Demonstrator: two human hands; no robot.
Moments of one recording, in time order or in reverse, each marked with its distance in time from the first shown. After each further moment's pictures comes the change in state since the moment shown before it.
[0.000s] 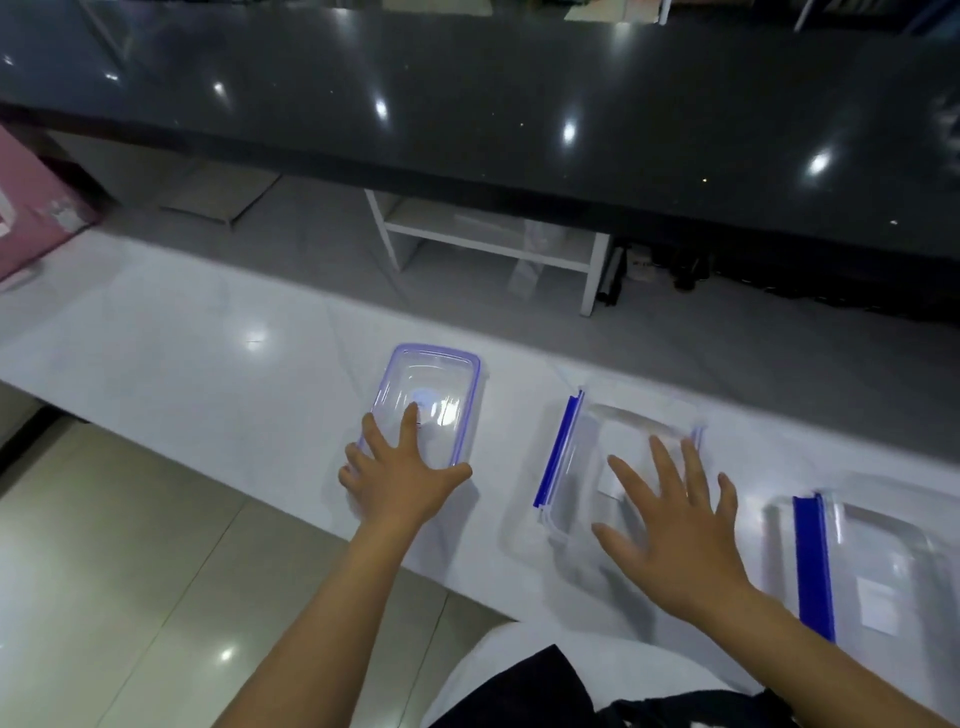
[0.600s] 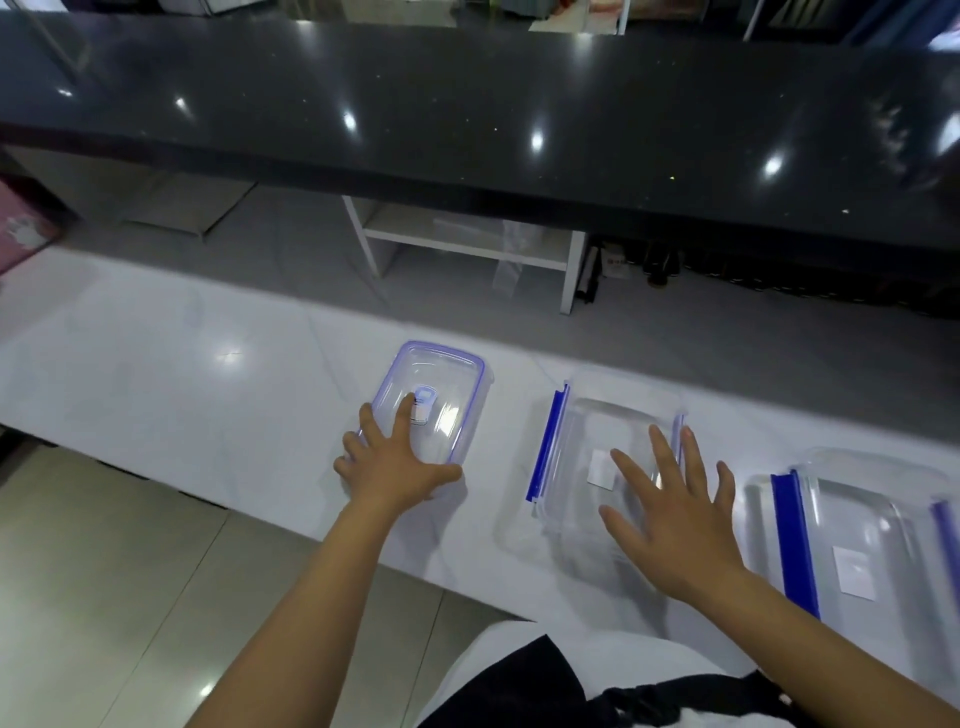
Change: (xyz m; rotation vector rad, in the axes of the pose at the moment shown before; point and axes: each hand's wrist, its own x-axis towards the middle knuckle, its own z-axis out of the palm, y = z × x) left_hand 0.015 0.002 -0.014 0.029 -0.098 0.136; right_hand -0.002 0.008 0.009 -0.010 0.051 0.074
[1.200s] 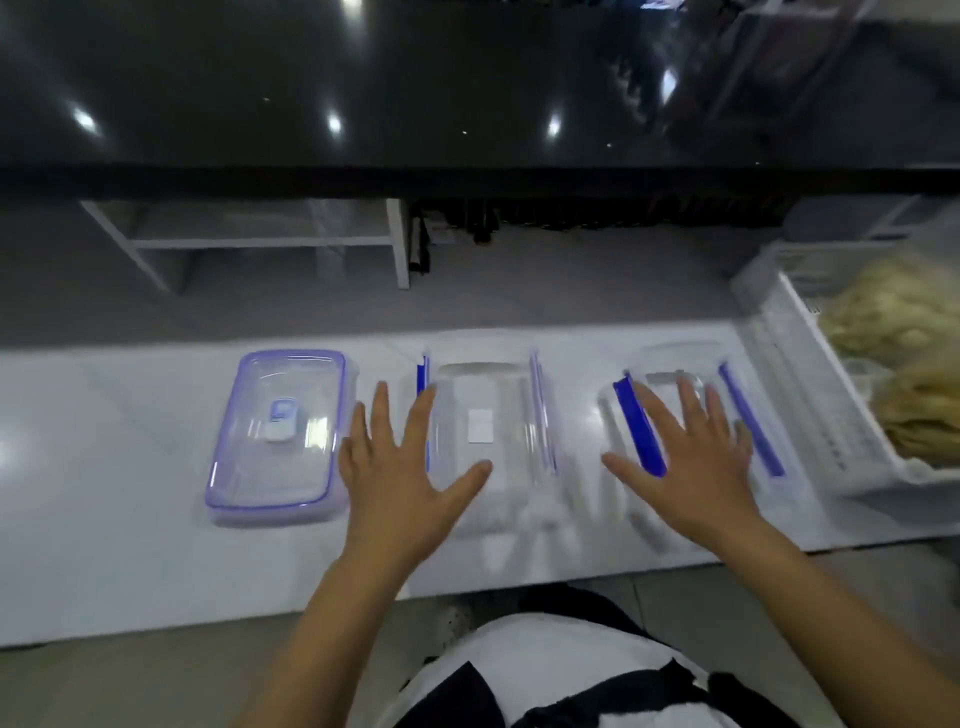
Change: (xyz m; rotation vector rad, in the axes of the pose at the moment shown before) left_hand -0.088 0.082 0.009 -0.299 0.054 0.668; right_hand -0.090 0.070 -0.025 0.171 0.168 0.461
